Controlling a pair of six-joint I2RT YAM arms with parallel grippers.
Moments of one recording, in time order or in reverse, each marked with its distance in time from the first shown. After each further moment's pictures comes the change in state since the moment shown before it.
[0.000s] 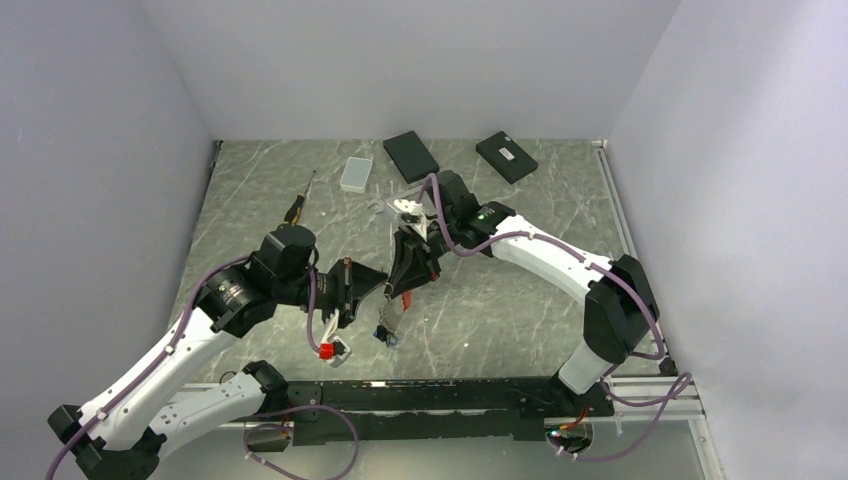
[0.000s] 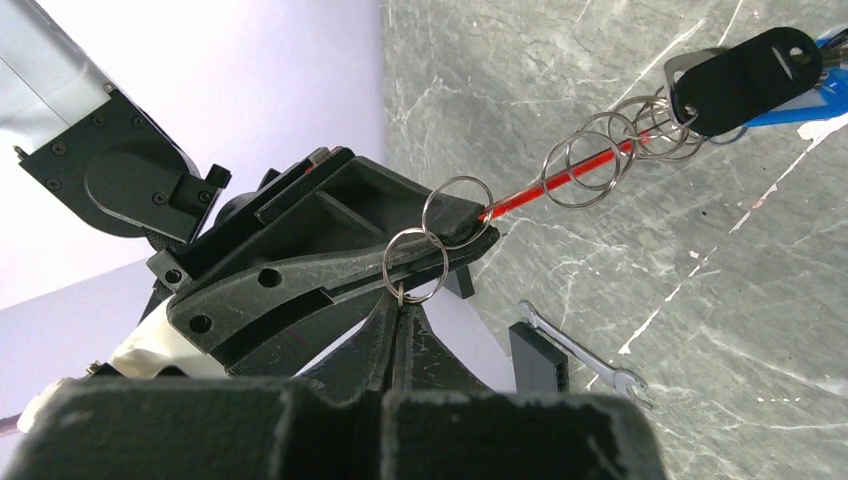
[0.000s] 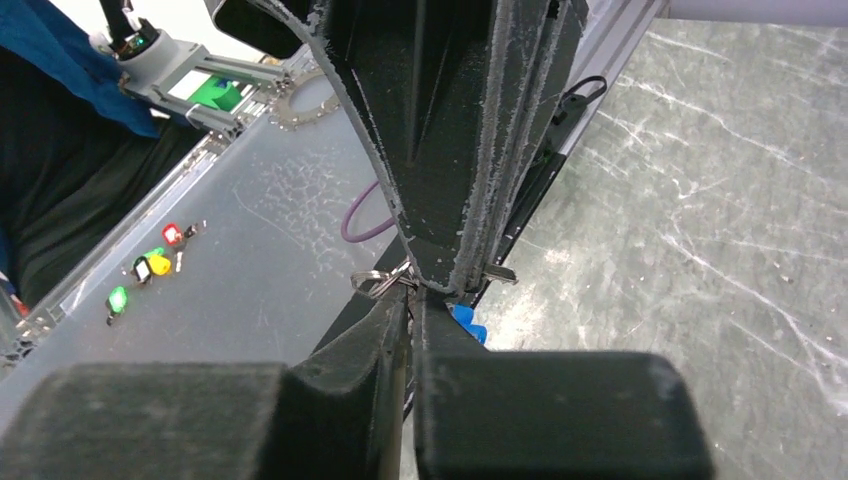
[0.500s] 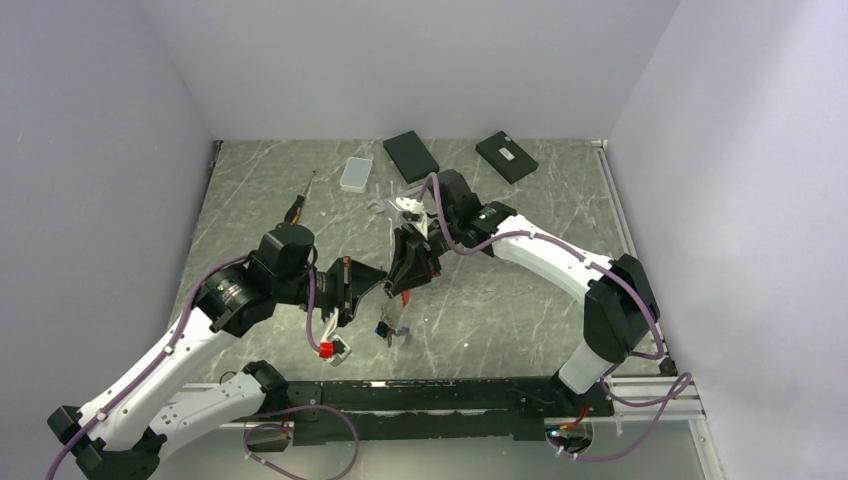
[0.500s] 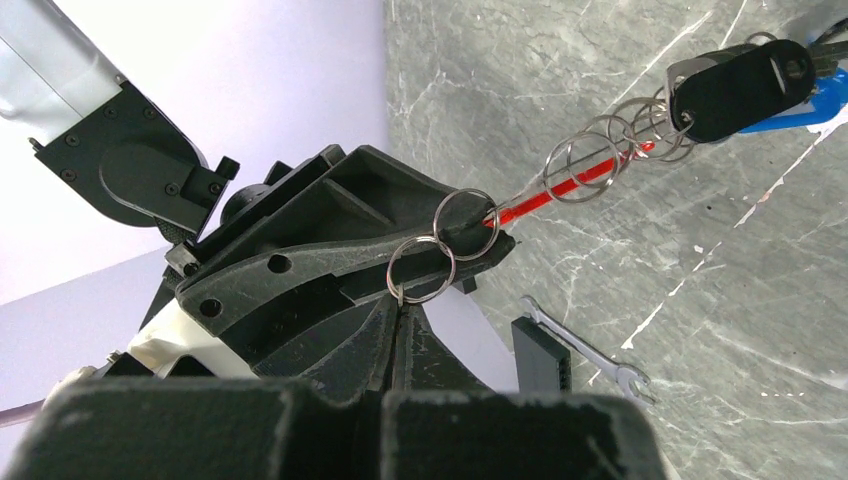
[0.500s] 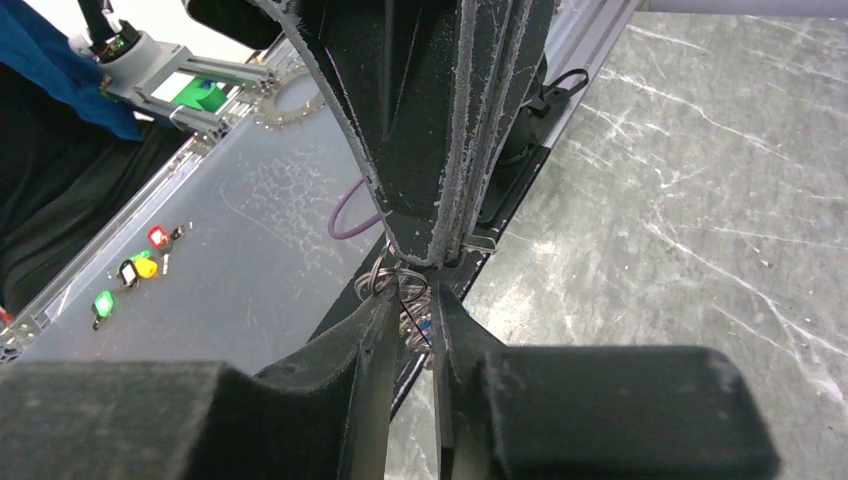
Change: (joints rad) left arm 0.004 0.000 0.006 0.000 -0.001 0.000; right arm -0.016 0.000 -0.013 0.045 0.020 0.029
